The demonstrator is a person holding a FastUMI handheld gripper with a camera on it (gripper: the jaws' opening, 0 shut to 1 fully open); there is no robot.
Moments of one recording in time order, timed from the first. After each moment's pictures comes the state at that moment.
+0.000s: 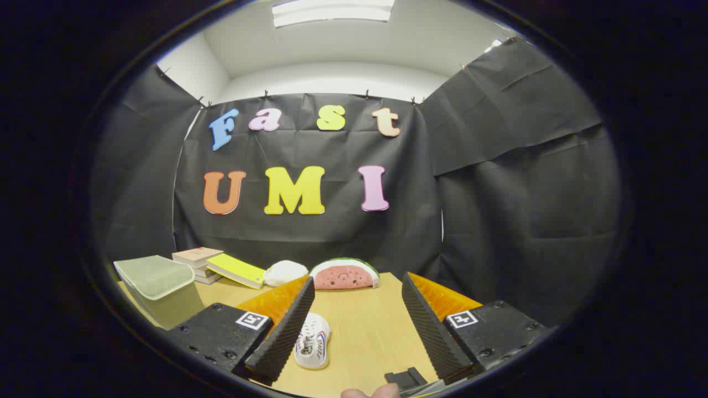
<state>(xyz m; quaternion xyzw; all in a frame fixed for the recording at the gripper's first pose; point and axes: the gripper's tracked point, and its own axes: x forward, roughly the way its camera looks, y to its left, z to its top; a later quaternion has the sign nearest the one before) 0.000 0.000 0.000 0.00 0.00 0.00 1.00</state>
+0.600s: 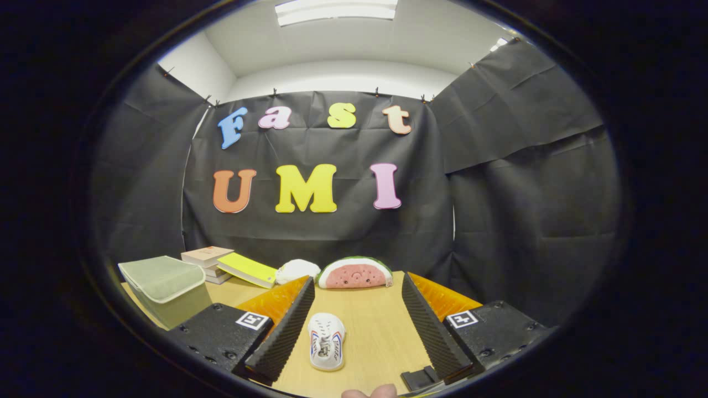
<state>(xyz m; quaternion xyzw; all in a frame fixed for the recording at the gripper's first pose) 0.005 0.027 -0.003 -0.01 0.01 0.02 1.00</state>
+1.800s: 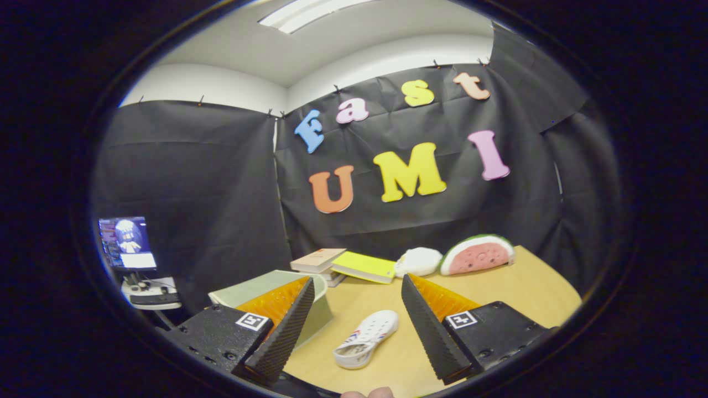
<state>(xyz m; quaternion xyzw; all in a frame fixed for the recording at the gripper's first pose) -0.014 0.234 -0.019 0.07 0.10 0.34 0.93</state>
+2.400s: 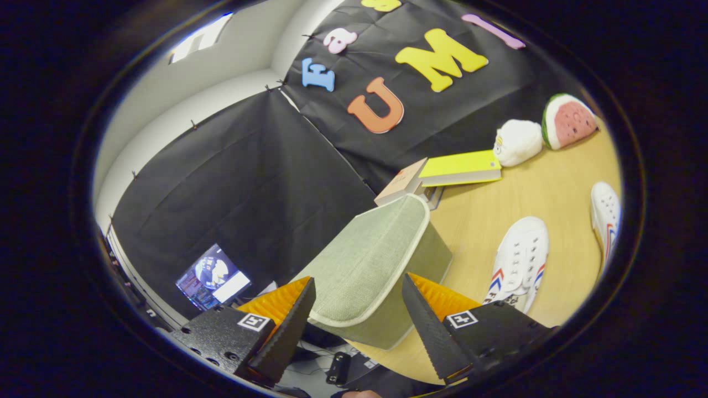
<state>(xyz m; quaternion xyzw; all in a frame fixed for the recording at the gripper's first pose) -0.013 0.370 -0.109 0.23 0.33 0.49 0.77</state>
